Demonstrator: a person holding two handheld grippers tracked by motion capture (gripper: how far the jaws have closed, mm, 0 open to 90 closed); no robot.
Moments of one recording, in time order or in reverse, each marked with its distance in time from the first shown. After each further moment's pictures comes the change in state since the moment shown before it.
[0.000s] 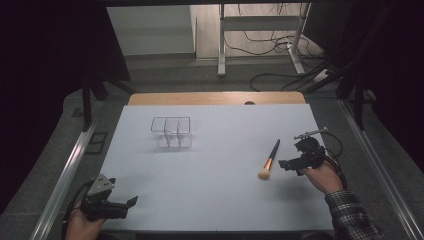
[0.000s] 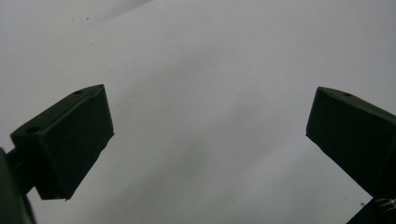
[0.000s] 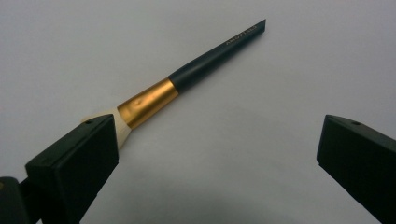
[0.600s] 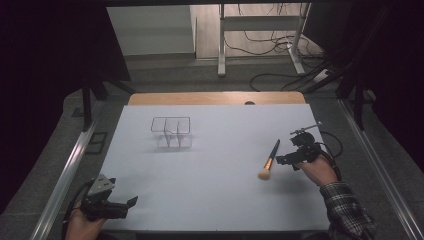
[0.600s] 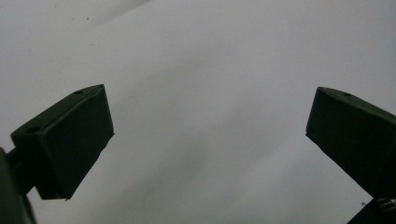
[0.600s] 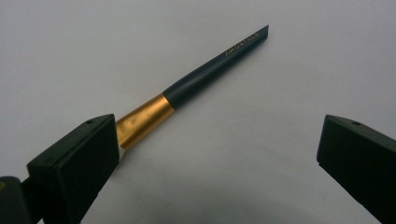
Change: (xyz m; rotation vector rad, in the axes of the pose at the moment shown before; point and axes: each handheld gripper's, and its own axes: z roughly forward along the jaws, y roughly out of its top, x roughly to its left) left arm 0.000 0.000 0.000 0.001 0.002 0.004; right arm -0.003 0.016 0.015 0.040 0.008 0.026
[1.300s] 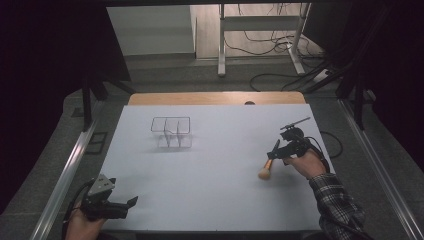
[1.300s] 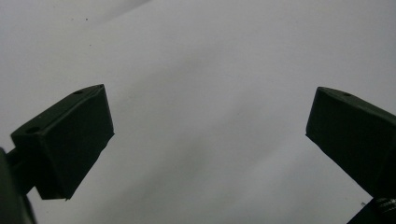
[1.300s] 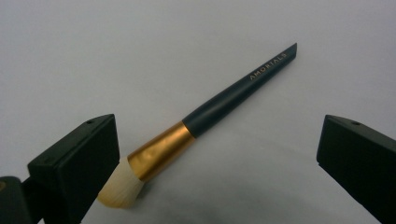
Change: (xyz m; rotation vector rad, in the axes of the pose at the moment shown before) left arm 0.000 0.000 0.000 0.000 -0.002 0.004; right arm 0.013 0.024 0.017 0.043 0.022 0.019
